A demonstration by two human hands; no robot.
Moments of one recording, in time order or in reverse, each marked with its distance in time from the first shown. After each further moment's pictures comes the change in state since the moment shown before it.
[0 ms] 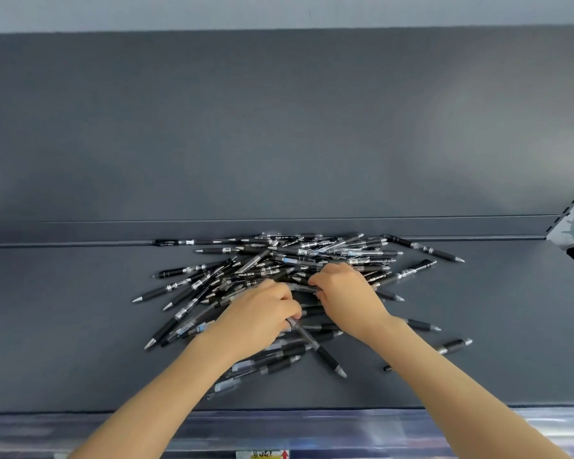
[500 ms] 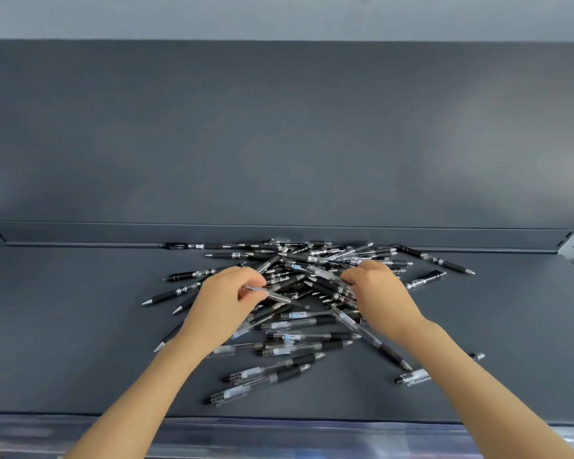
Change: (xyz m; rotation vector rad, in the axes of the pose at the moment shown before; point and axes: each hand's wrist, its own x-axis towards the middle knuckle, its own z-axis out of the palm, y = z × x) left_hand -0.026 -0.030 -0.023 -0.458 0.412 -0.408; right_hand -0.001 0.028 -0.009 0.016 0.056 0.122
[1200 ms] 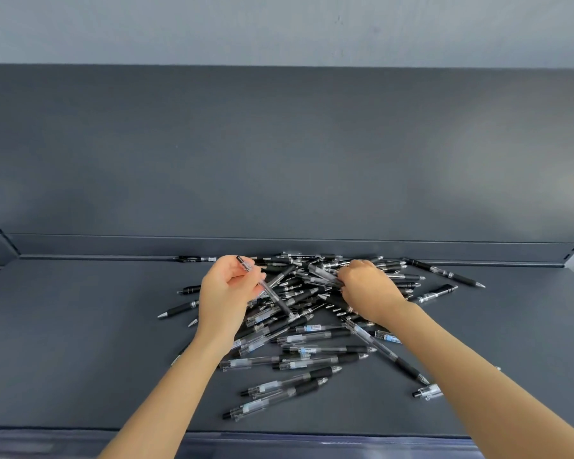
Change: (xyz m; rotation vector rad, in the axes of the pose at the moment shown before) left_hand 0.011 0.012 -0.011 -0.815 0.305 -0.374; right_hand 0.044 -0.023 0.001 -0.189 -0.144 -0.019
